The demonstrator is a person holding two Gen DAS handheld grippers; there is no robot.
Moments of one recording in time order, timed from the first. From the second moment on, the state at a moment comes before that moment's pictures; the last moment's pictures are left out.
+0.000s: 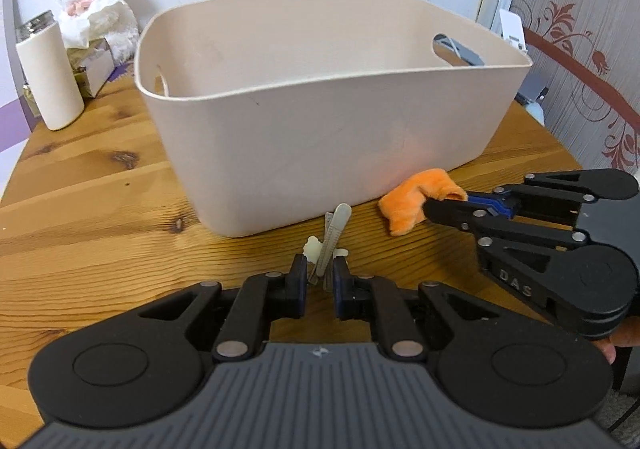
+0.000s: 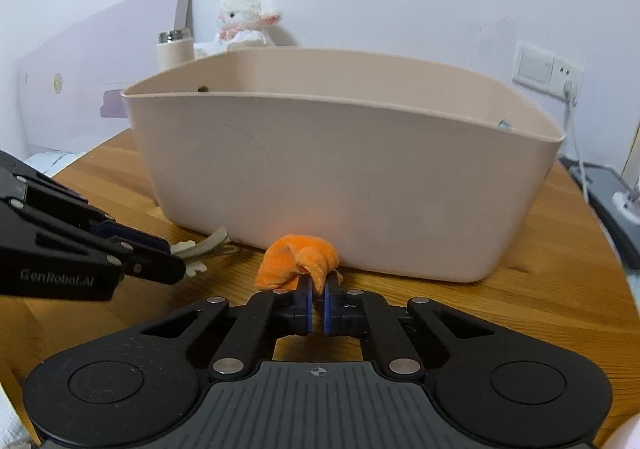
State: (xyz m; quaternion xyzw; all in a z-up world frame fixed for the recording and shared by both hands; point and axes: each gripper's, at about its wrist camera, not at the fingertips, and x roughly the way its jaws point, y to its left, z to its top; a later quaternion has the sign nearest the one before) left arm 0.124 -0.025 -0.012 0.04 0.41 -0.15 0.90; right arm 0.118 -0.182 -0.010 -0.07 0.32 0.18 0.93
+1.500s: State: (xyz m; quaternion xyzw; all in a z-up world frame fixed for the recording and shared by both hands) left arm 0.236 -0.047 0.040 0.05 0.39 -0.08 0.92; right arm 0.185 -0.197 0.063 -0.04 0.24 0.07 0.97
